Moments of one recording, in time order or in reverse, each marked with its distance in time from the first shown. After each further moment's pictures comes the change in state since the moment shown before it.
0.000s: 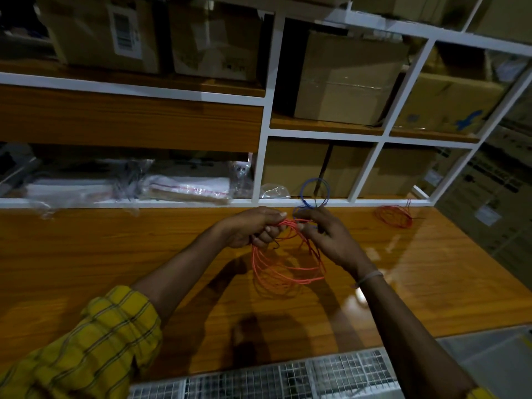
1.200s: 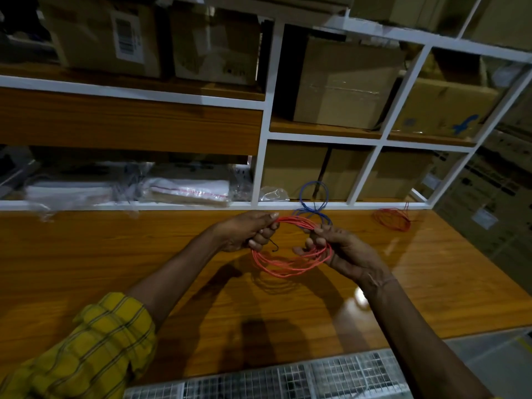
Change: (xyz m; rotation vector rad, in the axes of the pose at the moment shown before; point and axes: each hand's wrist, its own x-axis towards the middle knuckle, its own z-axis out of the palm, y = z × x) left_hand -0.008 -0.010 -0.008 -0.072 -0.003 0.075; right_hand -0.014 0.013 -0.009 1.433 -0.336 0.510
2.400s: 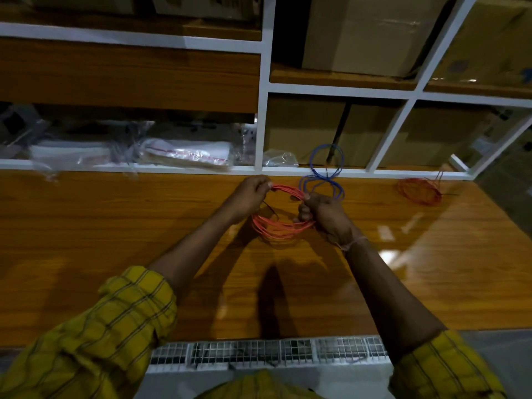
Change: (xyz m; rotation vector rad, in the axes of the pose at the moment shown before) left_hand 0.080 -0.037 0.005 0.616 0.618 0.203; right_hand 0.082 0.014 -0.078 -0.418 0.237 -0.065
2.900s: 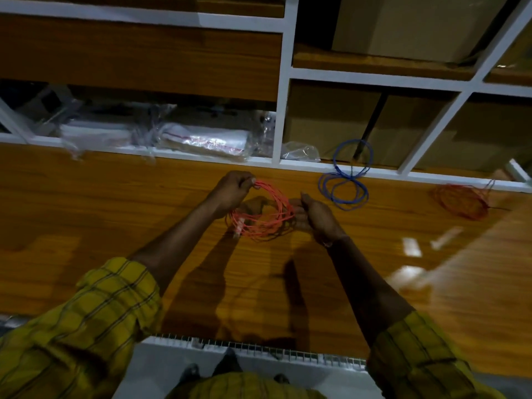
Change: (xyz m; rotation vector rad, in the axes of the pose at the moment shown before) left_hand 0.013 -0.043 -0.032 0.075 0.118 -0.137; right_hand 0.085 0.058 -0.003 -0.036 -0.018 0.234
